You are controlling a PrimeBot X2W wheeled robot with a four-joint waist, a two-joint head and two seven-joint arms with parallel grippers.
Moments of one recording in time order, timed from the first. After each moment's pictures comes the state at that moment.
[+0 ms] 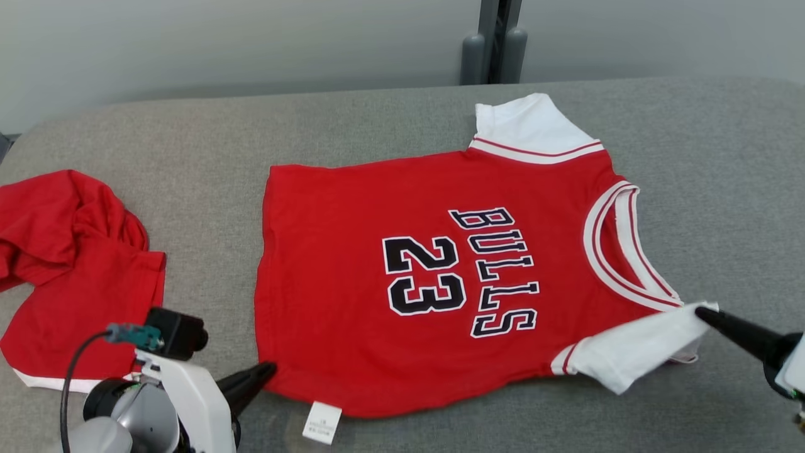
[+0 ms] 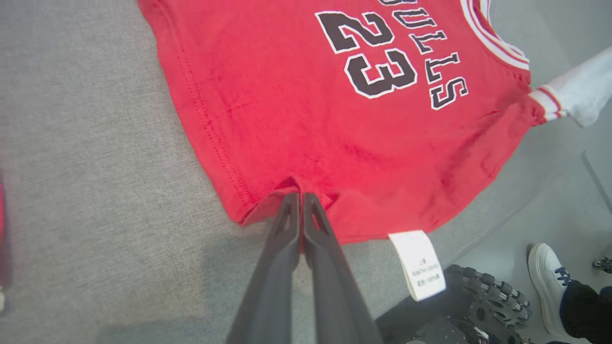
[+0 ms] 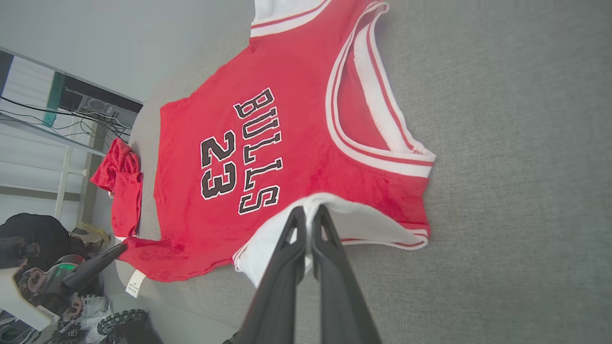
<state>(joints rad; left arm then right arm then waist) -0.31 0.77 -0.87 -0.08 -1.15 0.12 0.30 -0.13 -0.11 -0.38 -0.14 0.81 0.13 1.17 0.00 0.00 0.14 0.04</state>
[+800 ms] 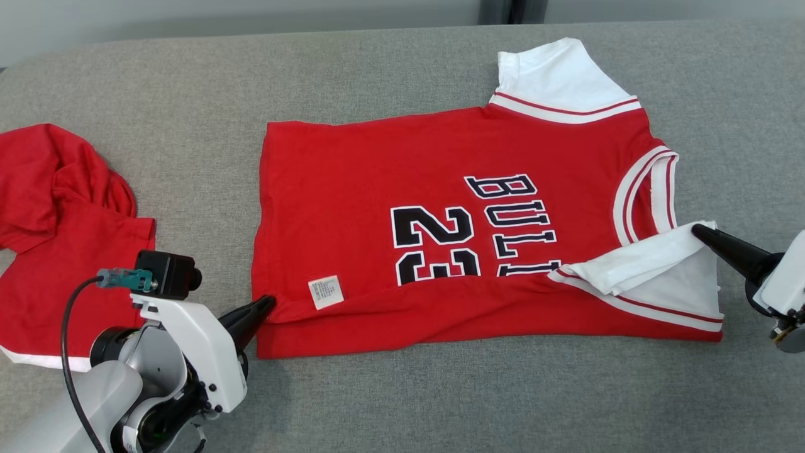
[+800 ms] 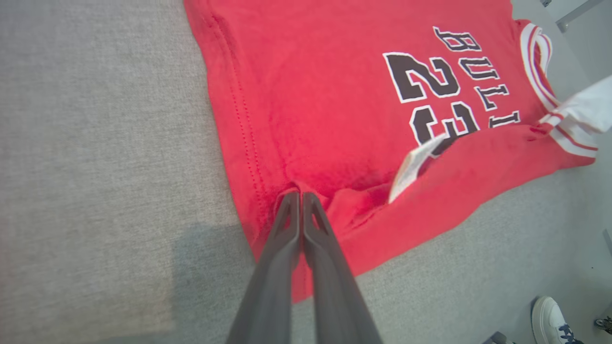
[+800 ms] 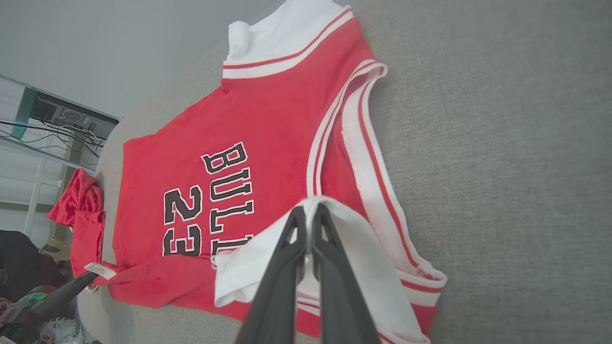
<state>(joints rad) -0.44 0.66 -0.81 0.07 -1.17 0.12 0.27 -0.37 -0.19 -0.25 0.09 0.76 0.13 0.95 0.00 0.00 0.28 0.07</state>
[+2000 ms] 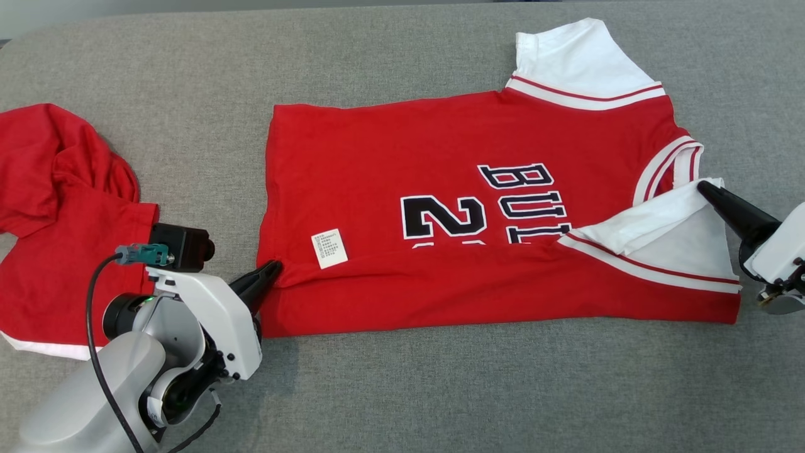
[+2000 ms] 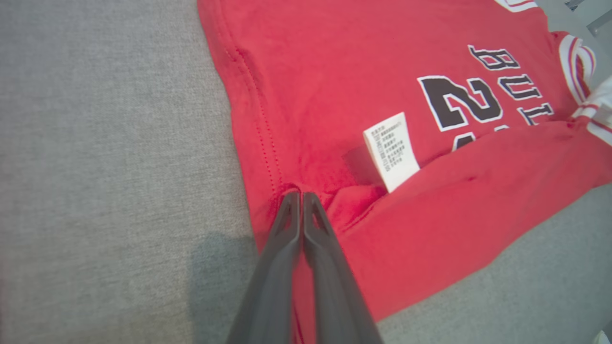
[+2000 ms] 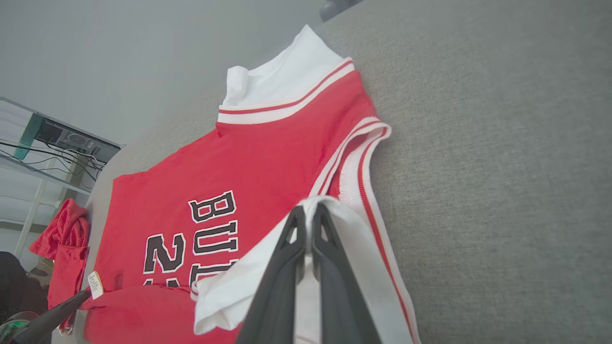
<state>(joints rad) -0.54 0.56 -0.84 0.22 -1.09 0.10 0.19 -0.46 -0.33 -0.04 0.27 0.88 0.13 0.61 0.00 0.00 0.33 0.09</state>
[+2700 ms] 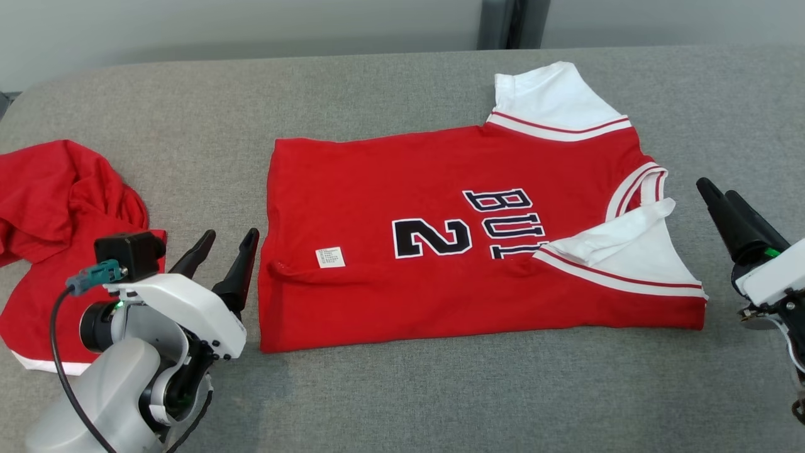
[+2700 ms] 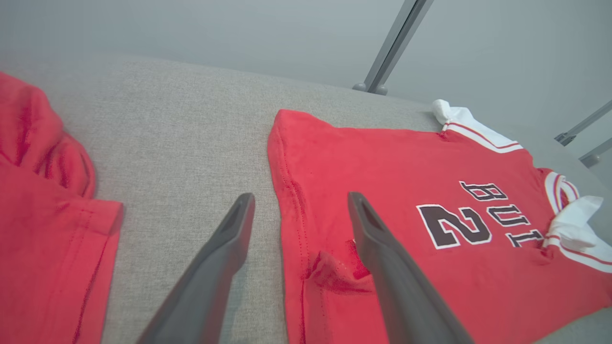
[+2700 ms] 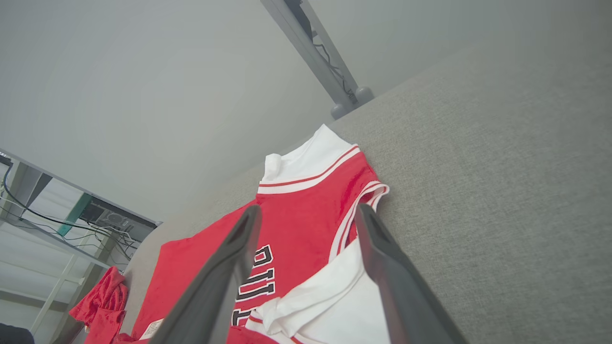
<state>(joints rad) -0.50 0.51 -0.74 0.32 -1.08 0.15 -0.06 -0.39 -0.31 -0.01 0.29 0.97 0.13 0.32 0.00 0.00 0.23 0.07</state>
